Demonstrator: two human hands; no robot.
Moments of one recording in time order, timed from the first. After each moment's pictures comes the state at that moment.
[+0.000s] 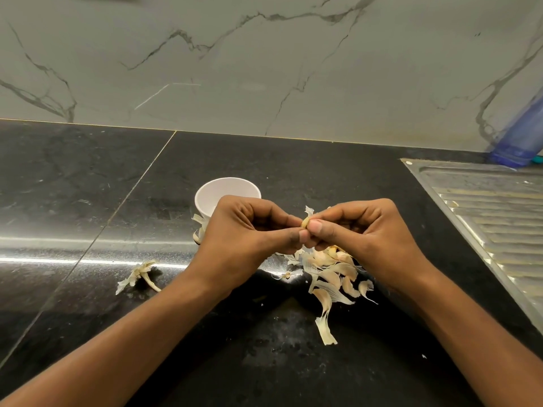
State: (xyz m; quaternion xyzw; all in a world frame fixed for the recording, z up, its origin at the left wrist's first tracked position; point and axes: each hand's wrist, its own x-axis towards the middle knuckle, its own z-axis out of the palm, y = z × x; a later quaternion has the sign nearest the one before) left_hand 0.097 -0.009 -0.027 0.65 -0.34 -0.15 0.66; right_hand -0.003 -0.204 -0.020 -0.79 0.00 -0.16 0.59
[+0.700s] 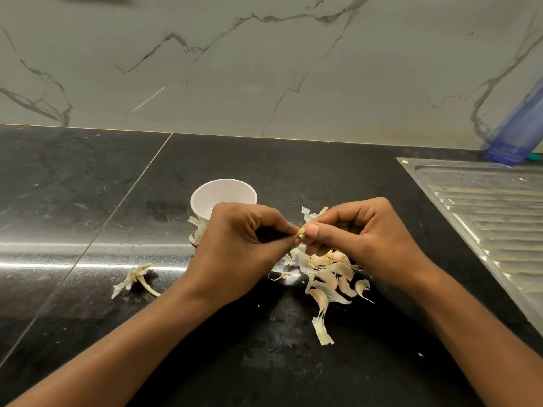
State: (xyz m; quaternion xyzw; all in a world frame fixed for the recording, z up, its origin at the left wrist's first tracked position) left_hand 0.097 -0.010 -0.034 0.71 -0.42 -0.01 0.56; right_hand -0.004 -0.209 -0.017 -0.81 0.01 -0.14 0.56
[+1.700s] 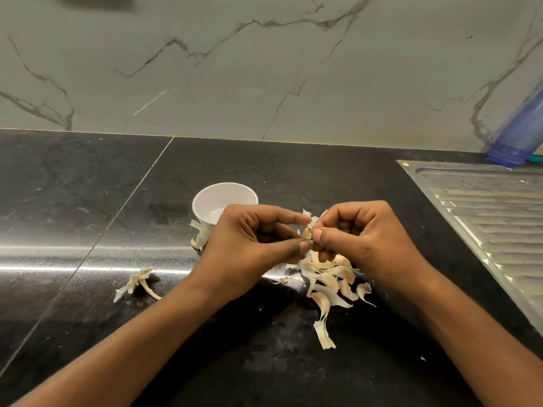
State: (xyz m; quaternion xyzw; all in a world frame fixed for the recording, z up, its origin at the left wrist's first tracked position) left_hand 0.096 -0.011 -0.031 0.65 -0.37 -0.16 0.64; right_hand -0.005 -0.205 -0.013 -0.82 0.03 -0.14 0.55
